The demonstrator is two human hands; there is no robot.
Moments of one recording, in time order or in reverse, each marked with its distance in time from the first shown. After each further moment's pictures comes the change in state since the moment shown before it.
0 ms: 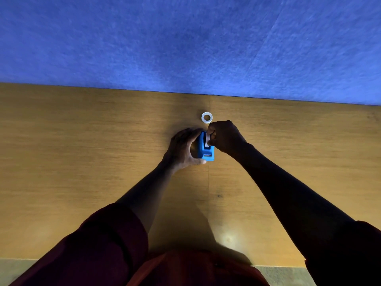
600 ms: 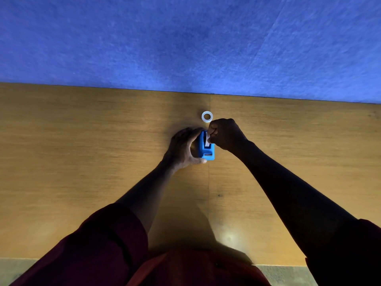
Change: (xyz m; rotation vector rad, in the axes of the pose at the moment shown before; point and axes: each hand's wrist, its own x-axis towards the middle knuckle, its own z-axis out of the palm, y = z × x) left_hand 0.001 -0.002 0.003 -0.008 0.048 0.027; right_hand 0.003 0.003 -0.004 0.004 0.000 -0.009
